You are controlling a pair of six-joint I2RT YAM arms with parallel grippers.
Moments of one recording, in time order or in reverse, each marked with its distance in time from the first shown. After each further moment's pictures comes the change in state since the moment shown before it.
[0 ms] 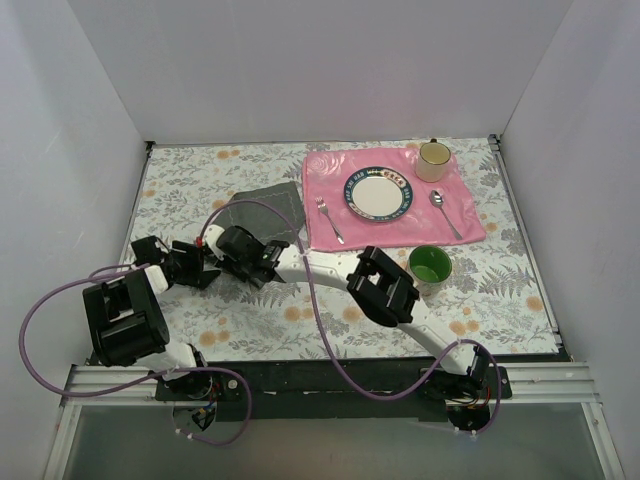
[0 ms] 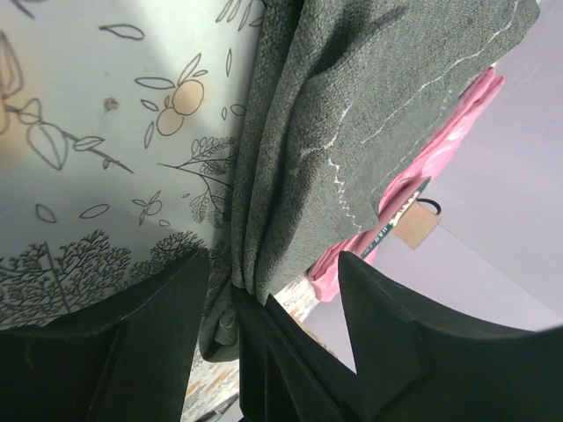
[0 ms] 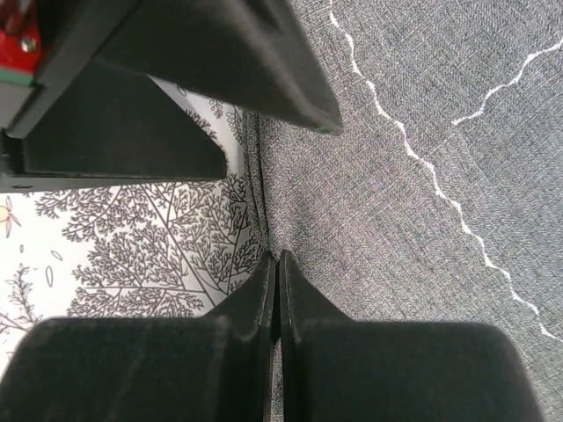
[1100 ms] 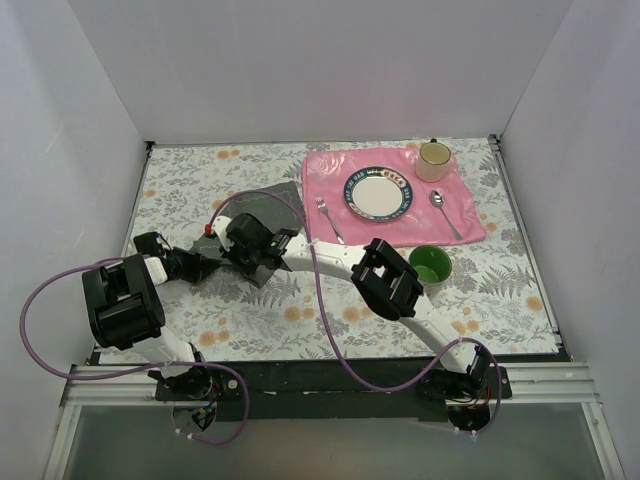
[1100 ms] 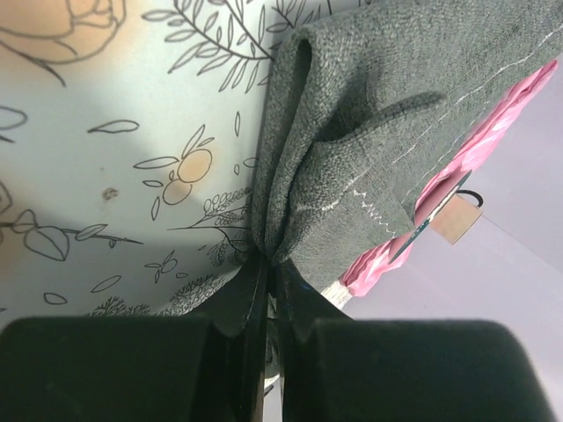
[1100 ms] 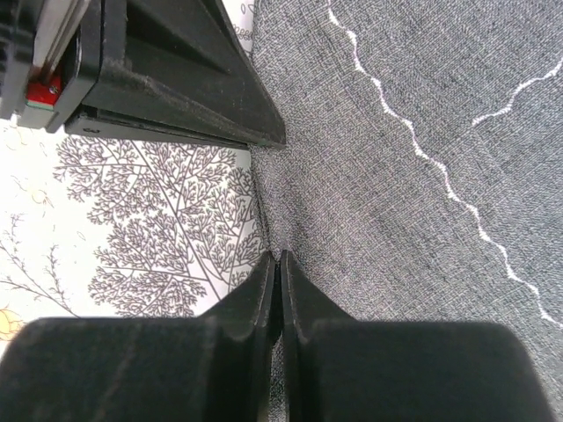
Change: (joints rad) left arm 0.000 0.121 0.063 -0.008 0.006 0.124; right arm -0.065 -0.013 -0.007 -0.012 -0.222 0.073
